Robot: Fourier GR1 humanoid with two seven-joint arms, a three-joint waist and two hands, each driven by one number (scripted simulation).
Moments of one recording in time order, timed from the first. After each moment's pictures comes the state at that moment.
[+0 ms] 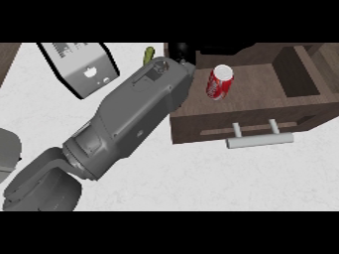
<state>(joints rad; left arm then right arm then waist) -1.39 0.00 -0.59 -0.45 0.97 0.78 -0.19 0.31 -0.05 -0.67 -2.32 -0.50 0.45 0.29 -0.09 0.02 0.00</state>
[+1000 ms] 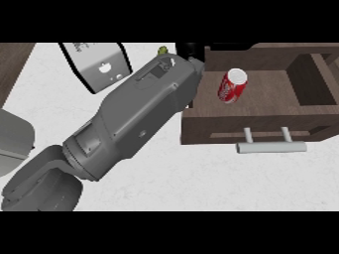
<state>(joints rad) -1.42 0.00 -0.60 -0.50 1.05 0.80 -0.29 0.06 -0.11 -0.40 -2.35 0.21 0.48 0.06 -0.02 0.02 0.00</state>
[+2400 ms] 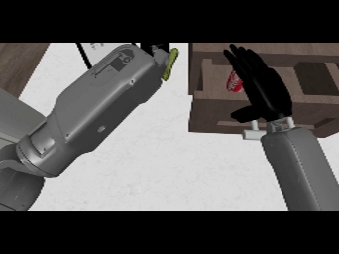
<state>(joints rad) -1.32 0.18 -0.60 -0.72 0.94 0.83 -0.09 -0.53 -0.13 0.04 -1.33 1.13 -0.02 -0.08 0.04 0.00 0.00</state>
